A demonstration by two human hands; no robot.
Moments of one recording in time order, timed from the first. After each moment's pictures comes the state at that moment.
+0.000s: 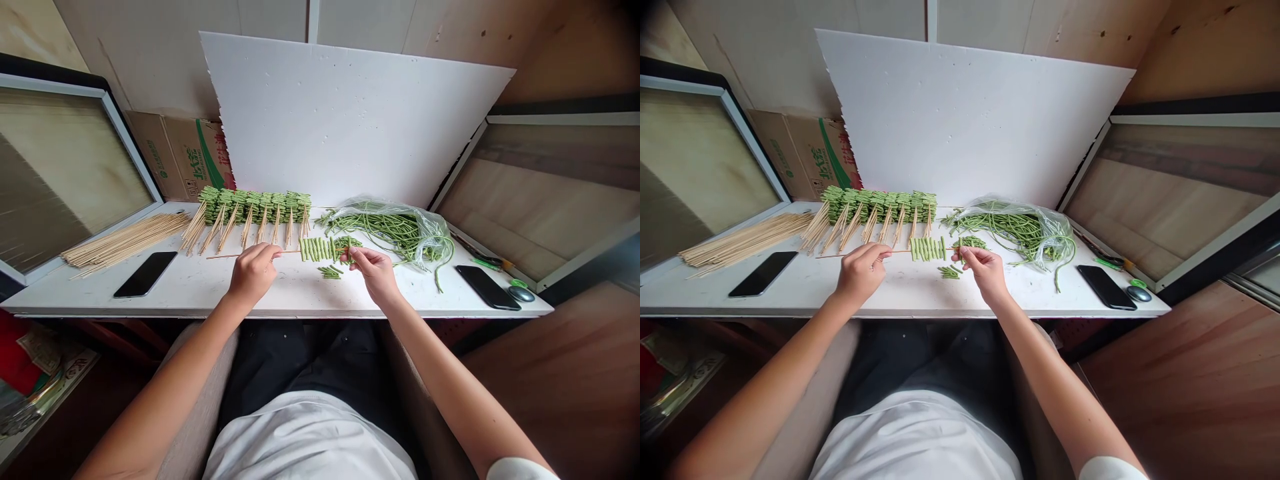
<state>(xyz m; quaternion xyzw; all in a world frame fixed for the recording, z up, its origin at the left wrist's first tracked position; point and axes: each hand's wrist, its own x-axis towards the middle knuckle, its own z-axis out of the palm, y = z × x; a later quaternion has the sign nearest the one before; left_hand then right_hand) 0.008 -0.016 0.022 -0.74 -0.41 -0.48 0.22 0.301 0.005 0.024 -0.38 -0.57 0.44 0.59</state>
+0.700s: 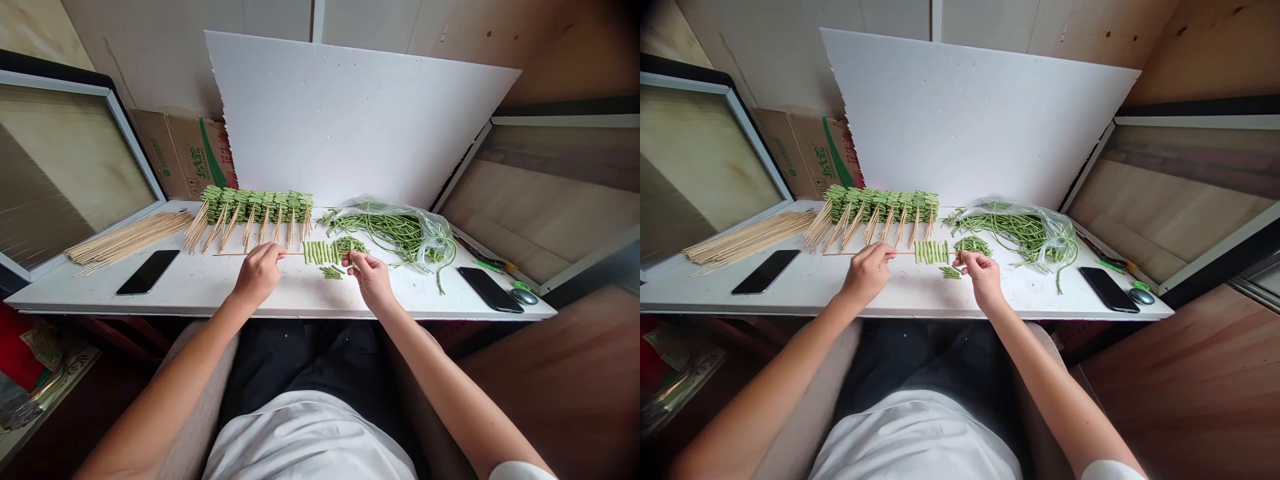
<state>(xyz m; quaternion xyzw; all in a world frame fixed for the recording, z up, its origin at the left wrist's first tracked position) 0.011 -0.016 0.021 -0.76 -0.39 -0.48 0.18 0.290 0.006 0.007 -0.38 -0.49 0.49 0.61</state>
